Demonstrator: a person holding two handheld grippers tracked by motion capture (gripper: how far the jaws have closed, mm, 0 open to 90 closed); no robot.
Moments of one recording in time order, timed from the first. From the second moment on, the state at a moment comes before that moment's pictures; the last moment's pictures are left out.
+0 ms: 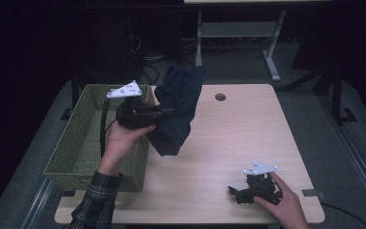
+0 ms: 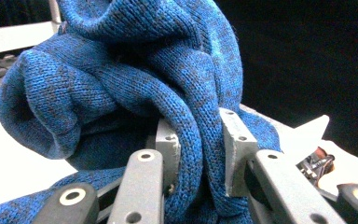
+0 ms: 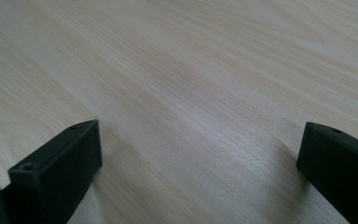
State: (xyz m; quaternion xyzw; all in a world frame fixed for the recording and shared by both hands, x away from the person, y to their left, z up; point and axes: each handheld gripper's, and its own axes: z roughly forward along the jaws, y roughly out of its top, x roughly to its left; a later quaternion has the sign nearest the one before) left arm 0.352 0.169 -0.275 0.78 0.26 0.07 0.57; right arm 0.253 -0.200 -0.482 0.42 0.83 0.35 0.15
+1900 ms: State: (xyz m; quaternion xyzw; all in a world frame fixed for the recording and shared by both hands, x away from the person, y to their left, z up) left arm 0.393 -0.002 -0.427 0.88 0.22 0.00 0.43; right arm 0.253 -0.200 -0.482 0.42 0.83 0.35 0.15
